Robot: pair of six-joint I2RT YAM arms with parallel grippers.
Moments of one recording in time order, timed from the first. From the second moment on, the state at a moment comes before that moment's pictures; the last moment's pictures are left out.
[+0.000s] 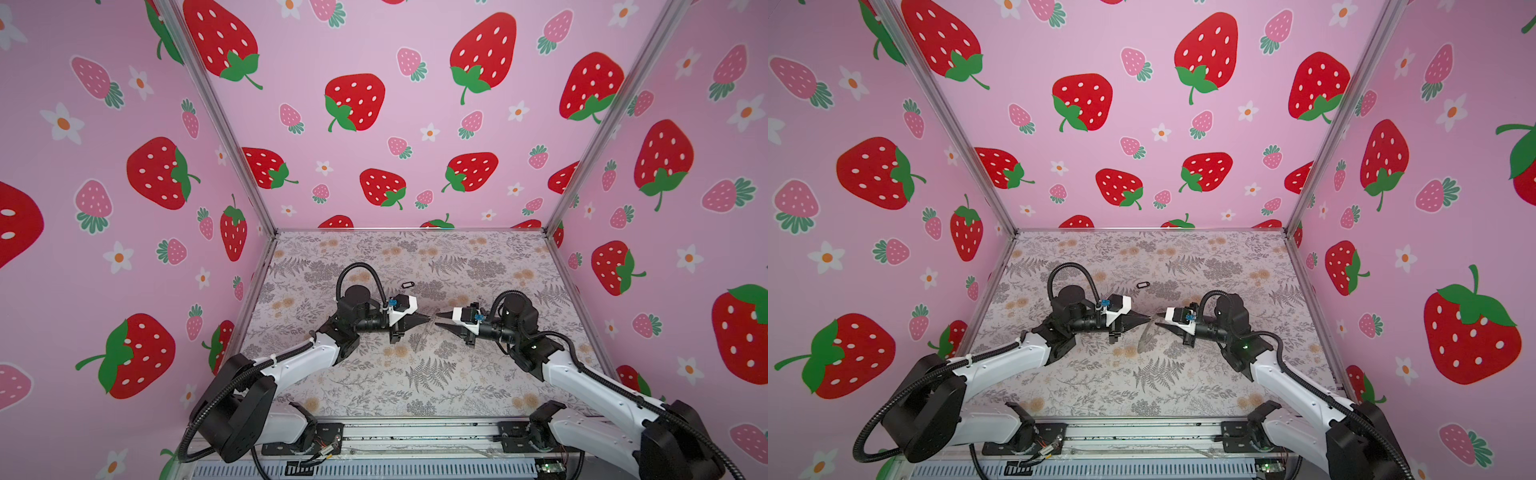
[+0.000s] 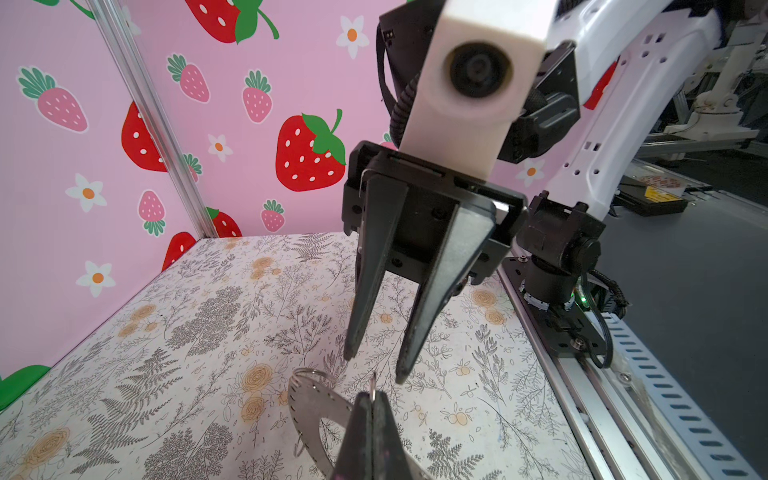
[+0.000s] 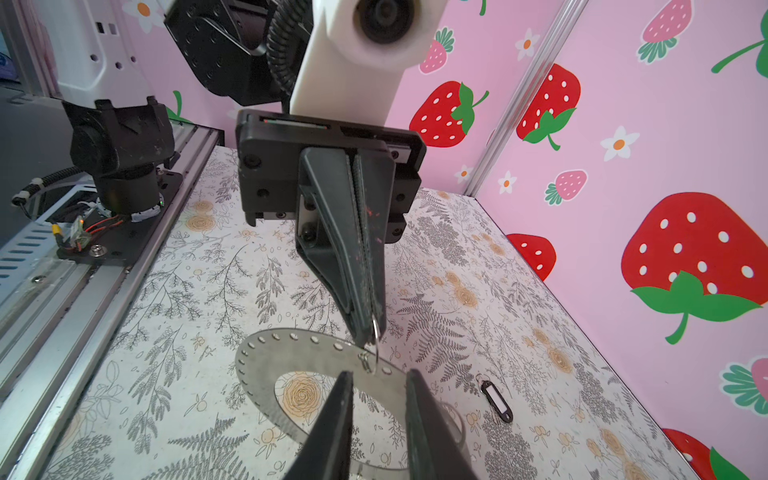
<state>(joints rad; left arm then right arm) -0.59 1.34 0.63 0.55 0.87 0.28 0.63 1.05 0.51 0.33 -0.77 -0.50</state>
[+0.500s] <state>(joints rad) -0.60 1.31 0.63 0.53 0.89 0.29 0.66 1.10 0.51 0.35 -0.81 -0.46</state>
